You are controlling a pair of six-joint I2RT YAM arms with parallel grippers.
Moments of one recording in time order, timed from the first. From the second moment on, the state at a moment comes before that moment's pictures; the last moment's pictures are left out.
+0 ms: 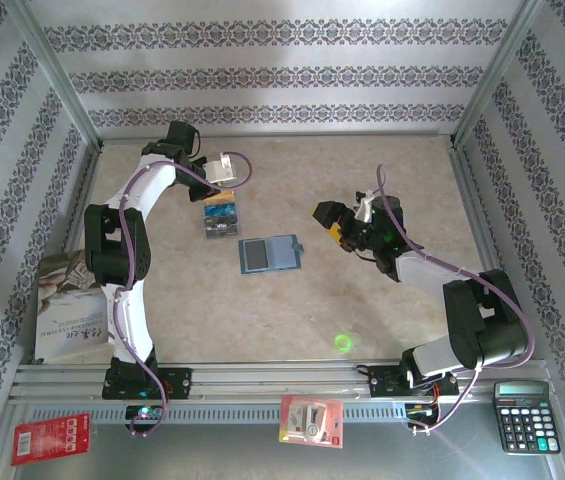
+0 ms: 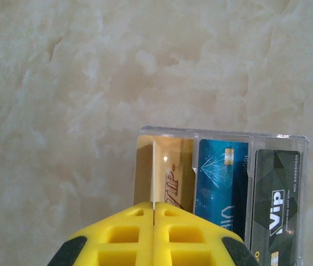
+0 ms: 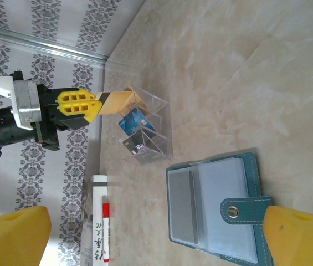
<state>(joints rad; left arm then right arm) -0.10 2.07 1.78 -0.84 0.39 1.18 0.26 1.45 0.64 0.37 -0.61 1.00</state>
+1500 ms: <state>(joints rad) -0.08 1.38 1.04 -0.25 0.11 -0.08 0.68 1.67 1.08 -0.23 -0.19 0.63</state>
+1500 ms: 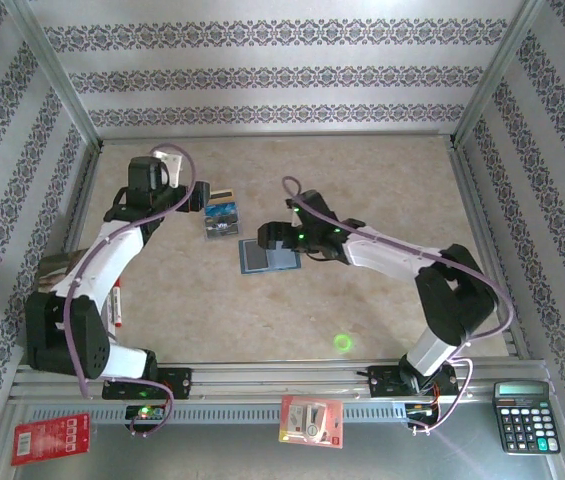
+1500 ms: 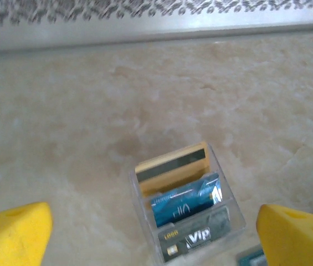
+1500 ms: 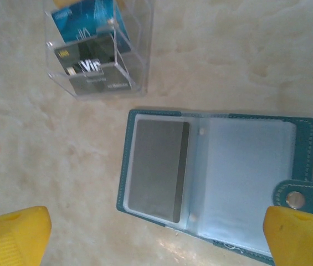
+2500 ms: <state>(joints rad) -0.05 1.20 0.65 -0.18 0.10 -0.56 0.80 2.05 1.46 -0.66 0.02 0.60</state>
